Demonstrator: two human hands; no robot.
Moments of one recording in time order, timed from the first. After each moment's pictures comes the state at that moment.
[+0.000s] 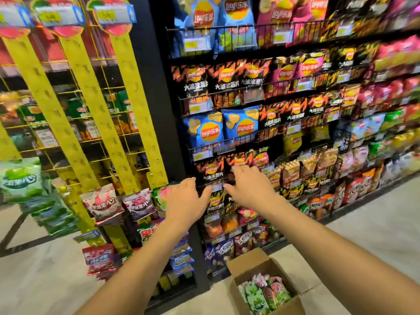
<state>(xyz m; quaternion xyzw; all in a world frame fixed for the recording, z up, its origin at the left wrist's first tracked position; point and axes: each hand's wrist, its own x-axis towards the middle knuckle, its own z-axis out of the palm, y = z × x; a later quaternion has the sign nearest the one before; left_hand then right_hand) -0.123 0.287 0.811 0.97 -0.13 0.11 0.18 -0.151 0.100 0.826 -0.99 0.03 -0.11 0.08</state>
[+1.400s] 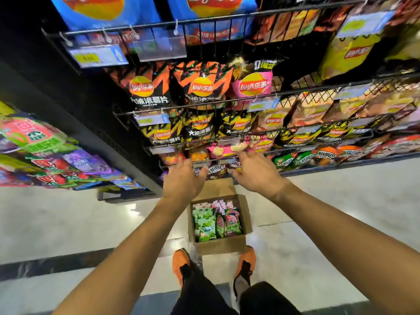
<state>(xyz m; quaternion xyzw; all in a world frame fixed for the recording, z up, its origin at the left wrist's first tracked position) 0.066 0.003 0.551 0.96 0.10 -0.17 0.19 0.090 -0.198 0.568 -0.97 -0.08 0.20 0.06</state>
